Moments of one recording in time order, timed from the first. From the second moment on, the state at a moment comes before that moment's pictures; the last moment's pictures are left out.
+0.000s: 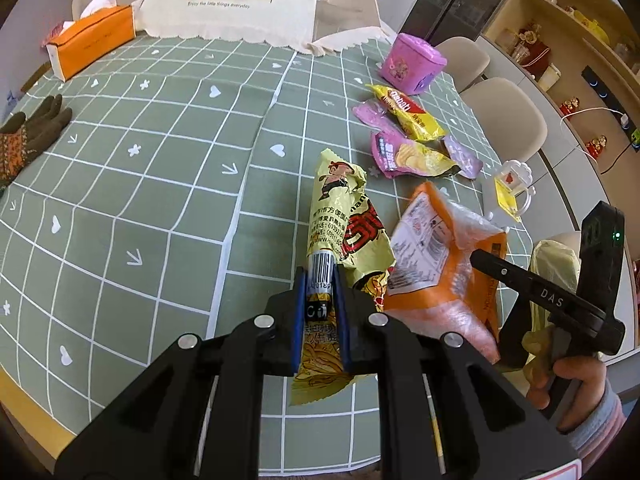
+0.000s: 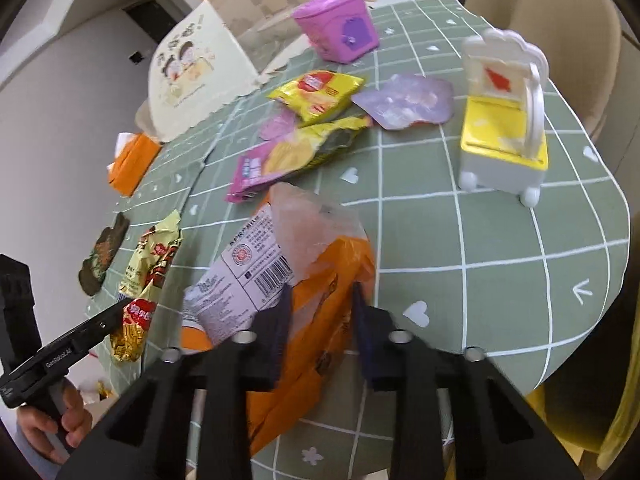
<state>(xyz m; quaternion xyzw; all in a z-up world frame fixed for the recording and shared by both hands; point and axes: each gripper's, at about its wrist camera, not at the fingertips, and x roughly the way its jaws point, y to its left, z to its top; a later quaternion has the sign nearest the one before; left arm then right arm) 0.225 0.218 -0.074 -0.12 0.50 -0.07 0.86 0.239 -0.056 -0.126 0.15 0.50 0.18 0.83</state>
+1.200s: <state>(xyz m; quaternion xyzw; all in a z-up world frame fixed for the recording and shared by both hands) 0.196 0.009 0.086 -0.09 0.32 -0.24 0.91 0.127 -0.269 0.046 0.09 0.28 0.11 0.95</state>
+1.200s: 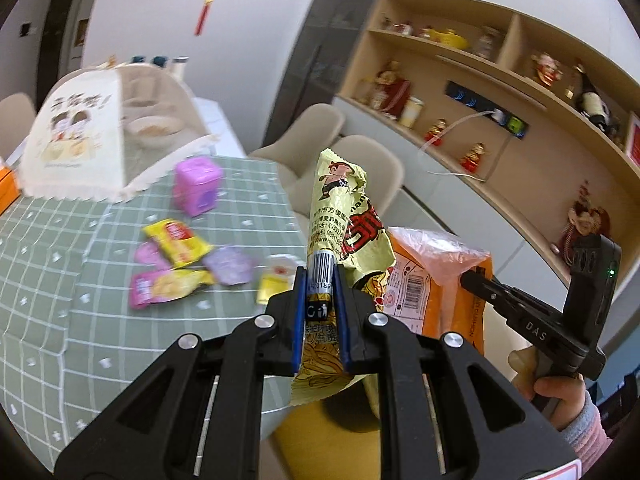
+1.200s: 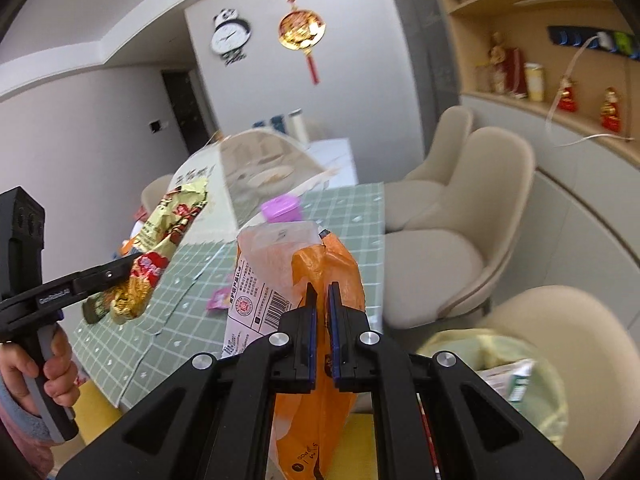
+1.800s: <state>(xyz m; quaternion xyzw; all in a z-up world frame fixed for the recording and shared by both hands) 0.185 -0.119 0.069 -0.04 0.35 -0.32 0.88 0.098 -0.412 -0.007 0.13 0.30 -0.02 0.94</state>
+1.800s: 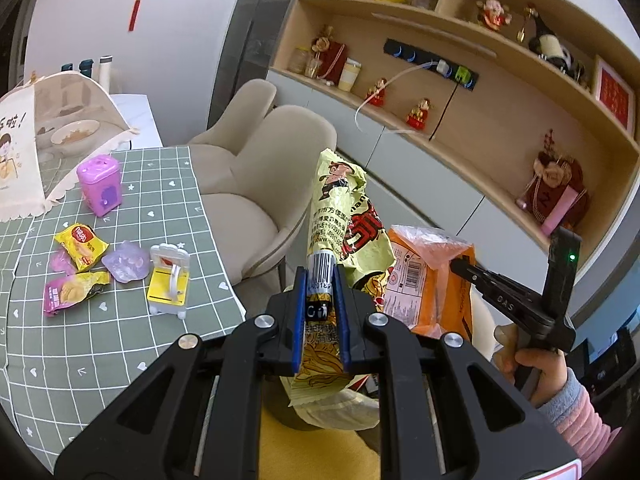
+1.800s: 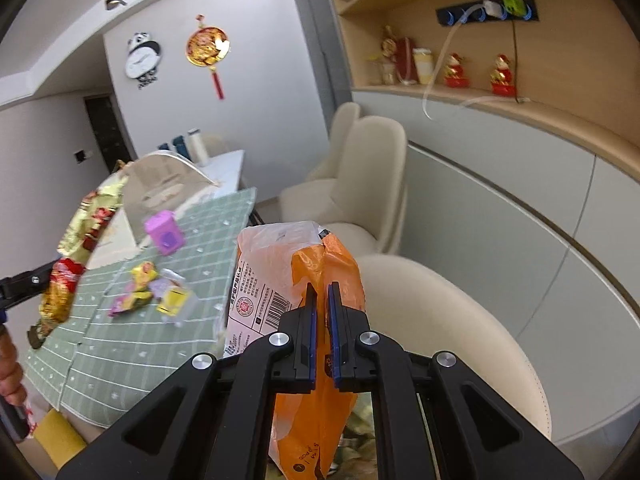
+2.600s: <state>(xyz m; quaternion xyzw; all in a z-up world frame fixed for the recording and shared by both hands) 0.189 -0.149 -0.006 0.00 0.44 -0.31 0.84 0.116 -0.382 -0.097 0.09 0.42 0.04 0.90</state>
